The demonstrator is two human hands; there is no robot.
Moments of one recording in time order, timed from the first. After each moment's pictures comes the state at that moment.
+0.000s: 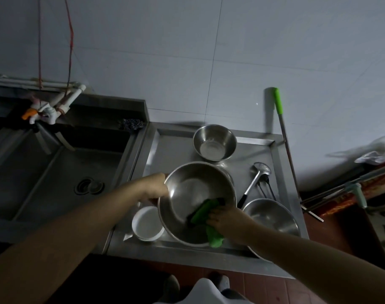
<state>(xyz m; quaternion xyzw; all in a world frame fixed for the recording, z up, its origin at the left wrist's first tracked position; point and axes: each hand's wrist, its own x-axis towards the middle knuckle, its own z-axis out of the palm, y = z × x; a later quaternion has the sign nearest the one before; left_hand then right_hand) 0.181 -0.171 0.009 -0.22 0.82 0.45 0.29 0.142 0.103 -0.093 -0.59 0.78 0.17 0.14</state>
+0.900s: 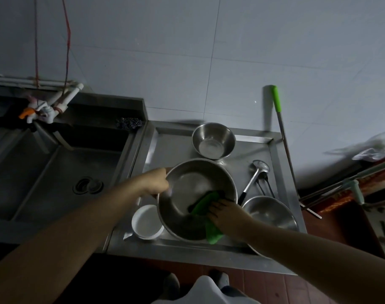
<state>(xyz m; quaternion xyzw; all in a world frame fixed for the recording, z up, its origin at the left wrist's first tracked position) 0.174 -0.178 0.002 -0.18 0.85 0.40 0.29 0.145 0.098 -0.092 -0.57 0.79 0.21 0.08</state>
